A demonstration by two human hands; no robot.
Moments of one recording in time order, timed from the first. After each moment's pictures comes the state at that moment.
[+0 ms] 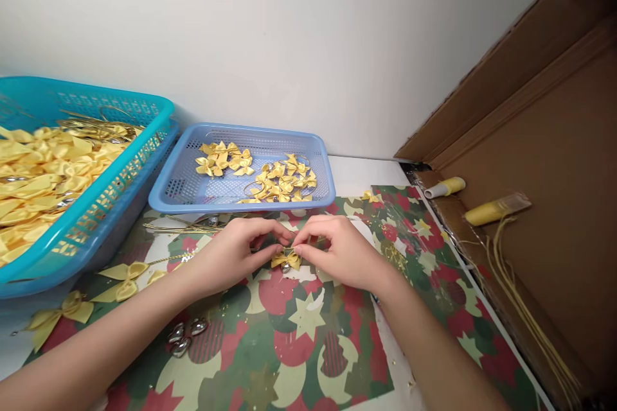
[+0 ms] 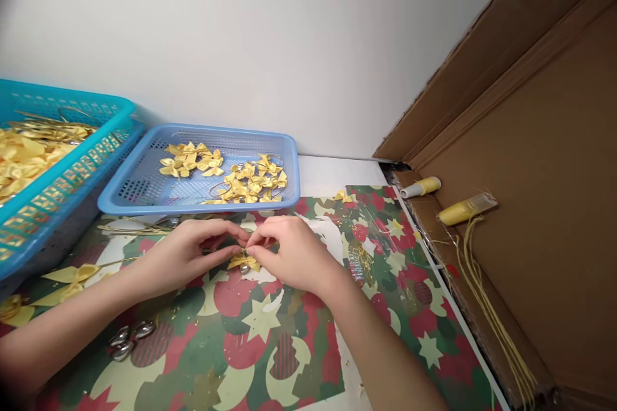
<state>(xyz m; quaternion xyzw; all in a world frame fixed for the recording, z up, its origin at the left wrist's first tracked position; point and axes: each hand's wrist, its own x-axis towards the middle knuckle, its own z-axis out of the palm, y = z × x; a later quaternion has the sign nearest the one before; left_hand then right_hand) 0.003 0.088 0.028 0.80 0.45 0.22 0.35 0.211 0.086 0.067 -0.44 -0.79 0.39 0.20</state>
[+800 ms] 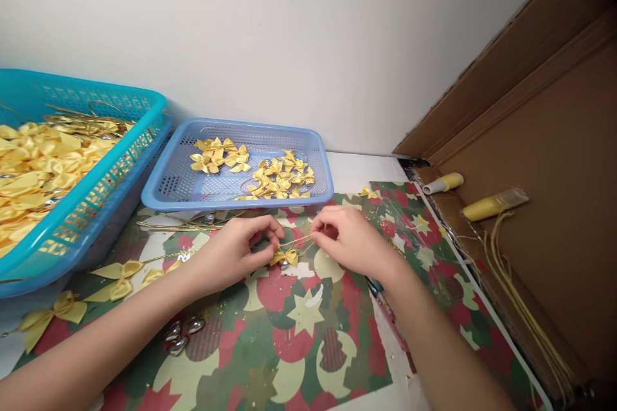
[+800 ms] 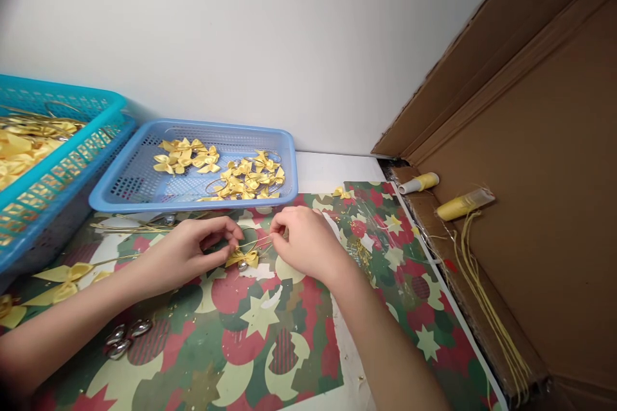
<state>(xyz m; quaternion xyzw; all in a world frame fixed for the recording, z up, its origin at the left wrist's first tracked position) 0.005 0.085 0.027 0.76 0.47 0.21 0.40 0.224 0.094 0.066 -0.50 -0.81 0.27 0.14</state>
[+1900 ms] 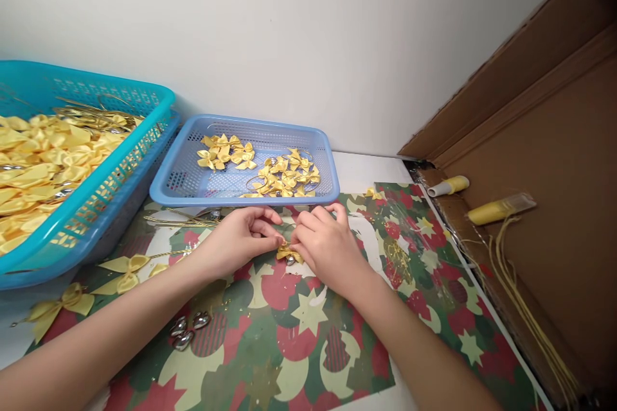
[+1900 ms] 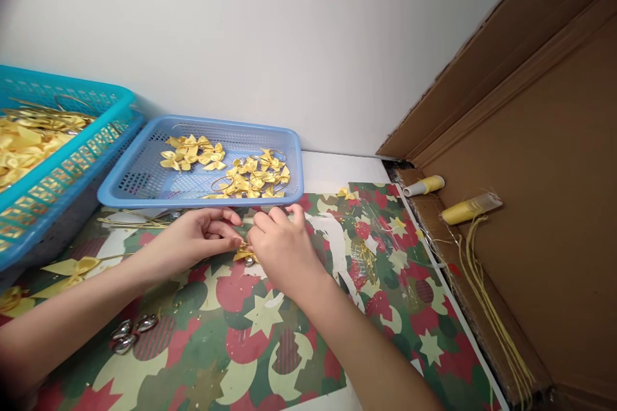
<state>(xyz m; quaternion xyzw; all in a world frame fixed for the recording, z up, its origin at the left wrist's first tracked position) 0.008 0.090 0.025 0.53 0.55 0.28 0.58 0.195 0.081 0.037 -0.40 -0.91 0.00 0.11</state>
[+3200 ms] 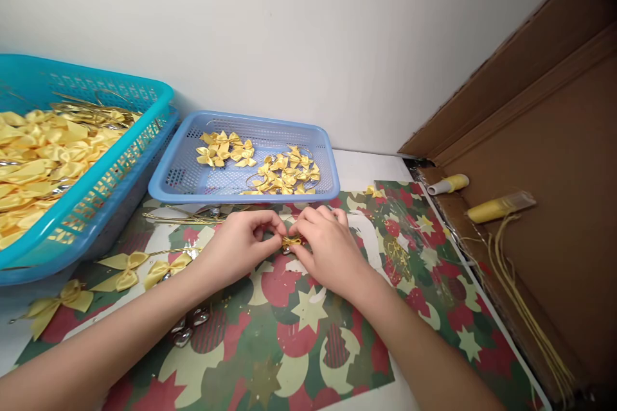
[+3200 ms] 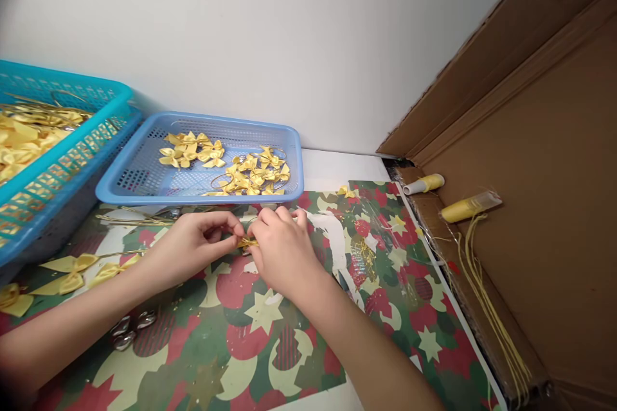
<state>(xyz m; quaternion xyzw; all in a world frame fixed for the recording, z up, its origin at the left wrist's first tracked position) 0.012 0.081 0.025 0.70 0.55 0.25 0.38 0.192 0.076 0.044 -0.47 -0.87 0.13 0.10</state>
